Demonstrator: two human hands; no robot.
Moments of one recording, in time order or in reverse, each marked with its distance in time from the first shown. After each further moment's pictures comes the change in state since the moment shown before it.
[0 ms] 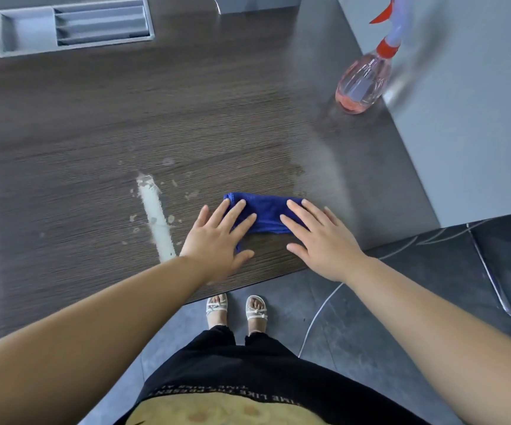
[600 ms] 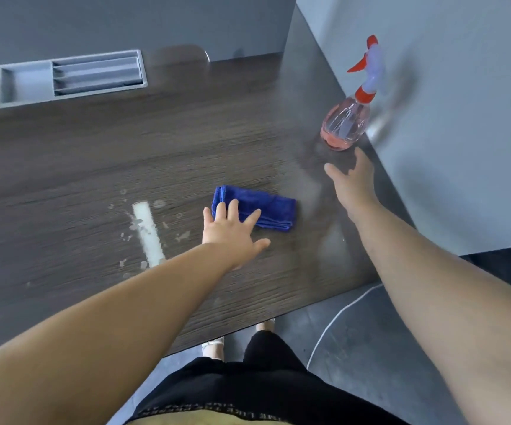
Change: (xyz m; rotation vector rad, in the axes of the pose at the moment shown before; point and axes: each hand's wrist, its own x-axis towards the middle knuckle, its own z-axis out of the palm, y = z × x) left_hand 0.072 0.006 -0.055 -0.032 -0.085 -0.195; right_hand 0.090 0.090 -0.075 1.093 0.585 0.819
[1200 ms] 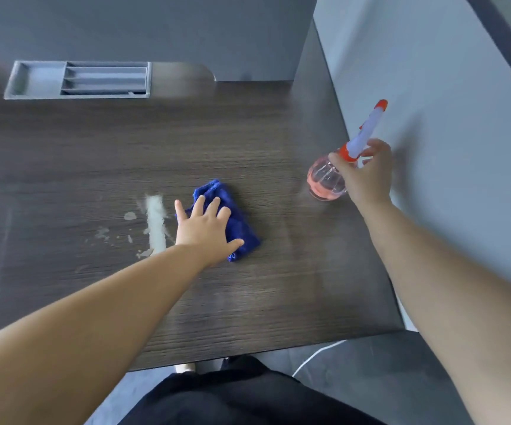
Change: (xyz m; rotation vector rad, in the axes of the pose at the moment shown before) left_hand 0.051 0.019 -0.029 -0.109 0.135 -0.223; right_hand 0.116 -0.032 -0.038 -0.056 0.046 -0.267
